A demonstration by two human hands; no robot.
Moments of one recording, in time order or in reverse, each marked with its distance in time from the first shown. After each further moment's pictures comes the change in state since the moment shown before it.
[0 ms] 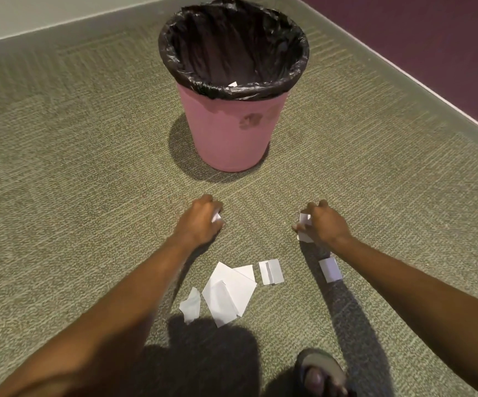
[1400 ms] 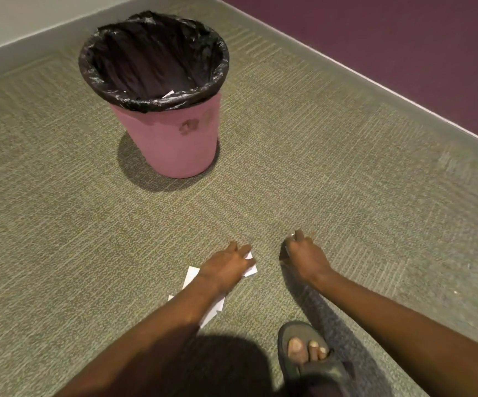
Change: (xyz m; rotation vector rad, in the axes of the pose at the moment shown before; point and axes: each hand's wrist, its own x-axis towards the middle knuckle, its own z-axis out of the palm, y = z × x) left_hand -0.060 0.104 0.058 0.422 -0.383 0.583; right_hand -0.113 0.016 0.038 -0.016 -0.049 0.073
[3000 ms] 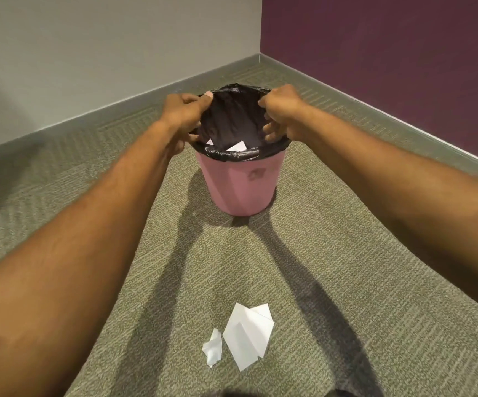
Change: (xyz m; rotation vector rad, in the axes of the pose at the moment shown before) left_hand -0.071 -0.176 -0.310 -1.298 1.012 -0.642; right_hand 0.133 -0.188 -0.336 1.102 0.171 -0.117
